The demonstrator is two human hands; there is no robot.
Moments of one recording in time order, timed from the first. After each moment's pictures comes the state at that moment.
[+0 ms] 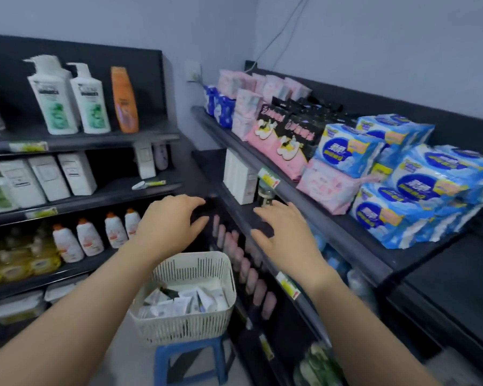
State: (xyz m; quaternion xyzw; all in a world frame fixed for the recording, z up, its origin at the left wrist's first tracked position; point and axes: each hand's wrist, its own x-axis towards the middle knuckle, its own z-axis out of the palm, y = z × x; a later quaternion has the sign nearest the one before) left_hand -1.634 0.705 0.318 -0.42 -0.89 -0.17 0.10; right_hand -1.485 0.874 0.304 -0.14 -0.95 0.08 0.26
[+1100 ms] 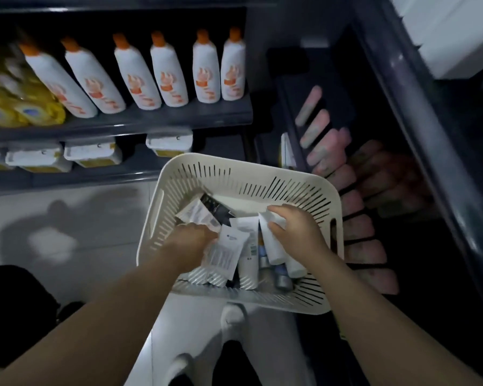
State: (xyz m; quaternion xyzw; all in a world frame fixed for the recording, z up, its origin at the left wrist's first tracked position) left_hand -1.864 0.719 -0.176 -0.36 -0.86 0.05 -0.34; right_hand -1.779 0.937 -0.138 -0.18 -0.93 0.30 -0.10
